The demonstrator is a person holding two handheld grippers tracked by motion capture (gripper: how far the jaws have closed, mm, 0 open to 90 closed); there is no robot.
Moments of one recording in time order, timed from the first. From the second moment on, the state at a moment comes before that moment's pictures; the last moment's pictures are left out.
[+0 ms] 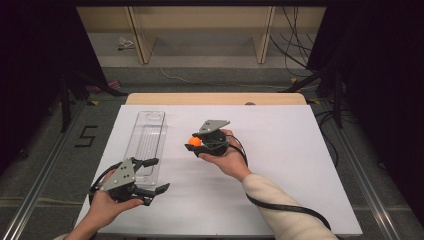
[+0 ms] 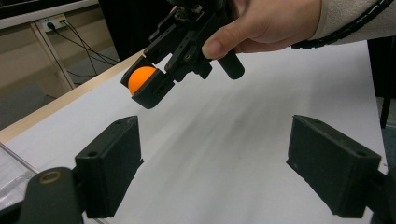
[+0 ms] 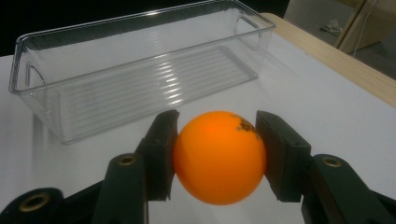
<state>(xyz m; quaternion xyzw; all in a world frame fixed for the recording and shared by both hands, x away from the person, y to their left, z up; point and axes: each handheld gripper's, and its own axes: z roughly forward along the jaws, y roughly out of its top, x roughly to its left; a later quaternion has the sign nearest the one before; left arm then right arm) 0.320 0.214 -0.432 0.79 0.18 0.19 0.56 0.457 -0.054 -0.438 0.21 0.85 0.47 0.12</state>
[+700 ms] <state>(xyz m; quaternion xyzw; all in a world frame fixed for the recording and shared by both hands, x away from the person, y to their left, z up) 0.320 0.214 -0.432 0.79 0.18 0.19 0.56 0.459 -0.046 -0.437 0.21 0.85 0.47 0.12</state>
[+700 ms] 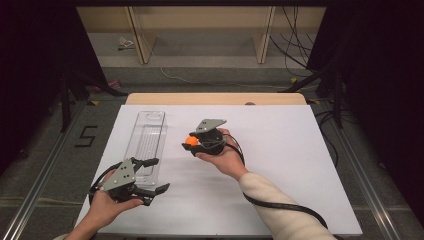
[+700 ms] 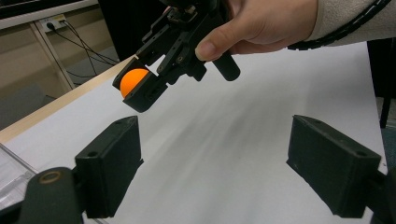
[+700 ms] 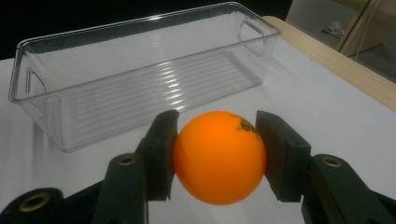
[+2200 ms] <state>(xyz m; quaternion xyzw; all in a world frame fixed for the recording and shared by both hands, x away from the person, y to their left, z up) 0.319 0.214 -0.432 0.79 0.18 0.19 0.56 0.466 -0.024 -0.432 0.20 0.85 0.47 0.12</state>
